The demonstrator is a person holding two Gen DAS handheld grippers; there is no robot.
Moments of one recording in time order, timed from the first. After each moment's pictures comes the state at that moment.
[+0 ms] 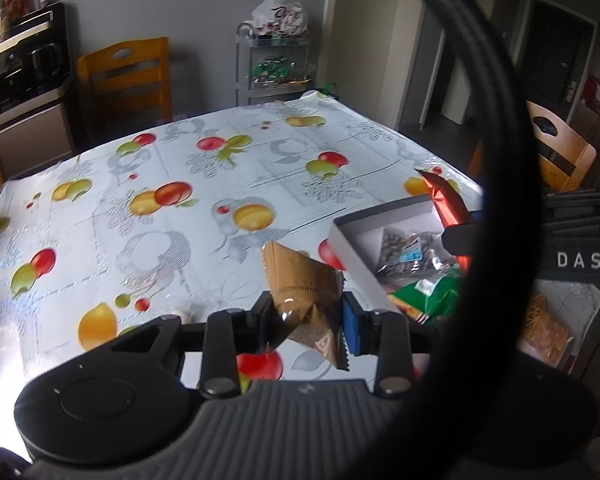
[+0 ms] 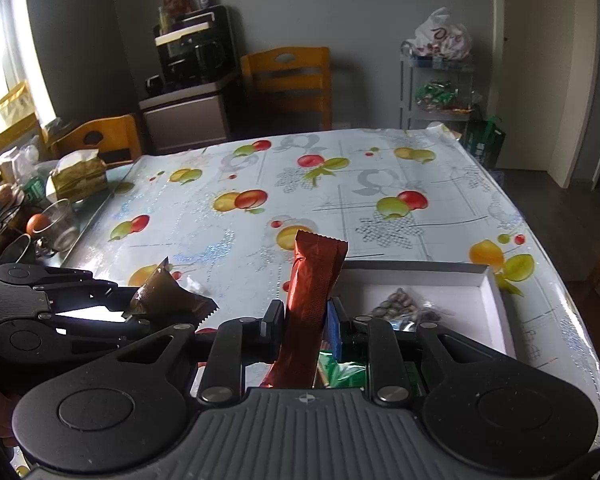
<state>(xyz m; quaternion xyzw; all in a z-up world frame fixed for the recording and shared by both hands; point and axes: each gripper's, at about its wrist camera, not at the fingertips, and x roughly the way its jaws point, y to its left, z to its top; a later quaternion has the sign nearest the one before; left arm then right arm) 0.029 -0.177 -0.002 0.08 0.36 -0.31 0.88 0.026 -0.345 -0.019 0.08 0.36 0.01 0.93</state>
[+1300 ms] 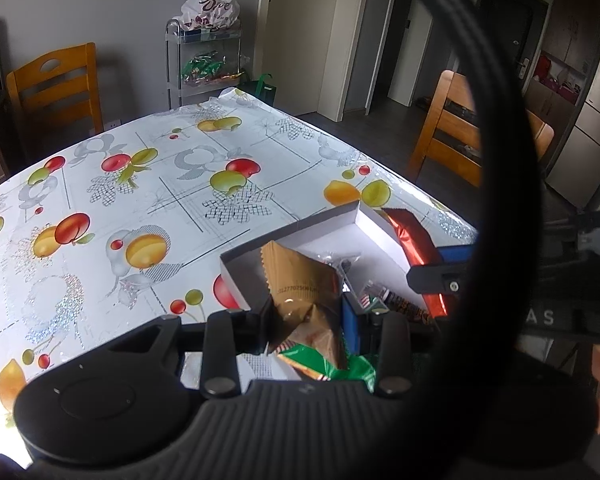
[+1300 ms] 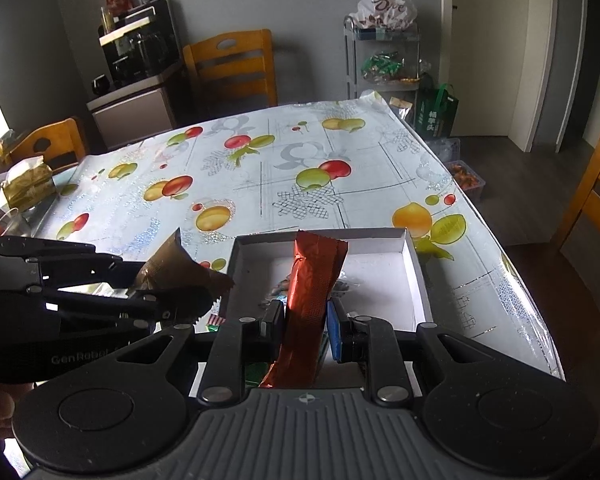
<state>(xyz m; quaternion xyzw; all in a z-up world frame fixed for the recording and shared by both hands) 0.041 -0.280 -0.003 0.09 0.37 -0.38 0.84 0.017 -0.419 -0.045 0.10 0.39 -0.04 0.91</state>
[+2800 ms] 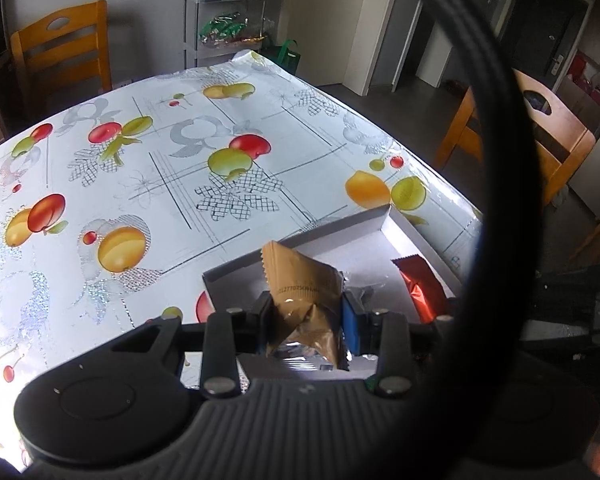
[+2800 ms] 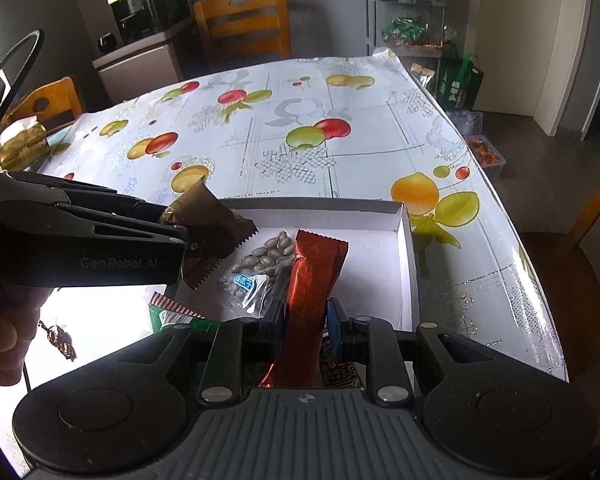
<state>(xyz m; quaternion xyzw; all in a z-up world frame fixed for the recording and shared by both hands) 0.103 -0.345 -0.039 0.08 0.43 -0.34 0.83 0.058 -0.455 -0.088 0.09 0.44 0.00 0.89</state>
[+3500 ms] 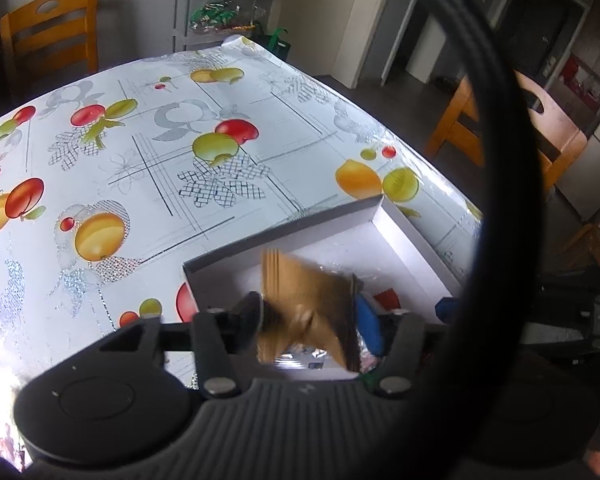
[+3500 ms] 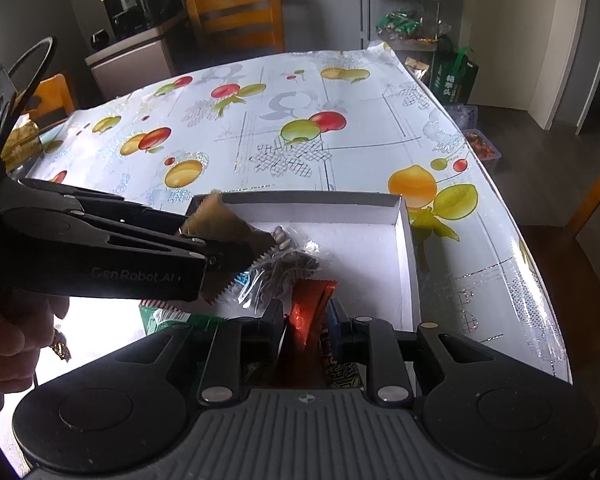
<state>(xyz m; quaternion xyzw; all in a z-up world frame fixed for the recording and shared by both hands) 0.110 -0.346 -0.051 0.06 0.44 -0.36 0.82 0.062 -0.453 -0.093 0.09 0.45 -0.01 0.89</state>
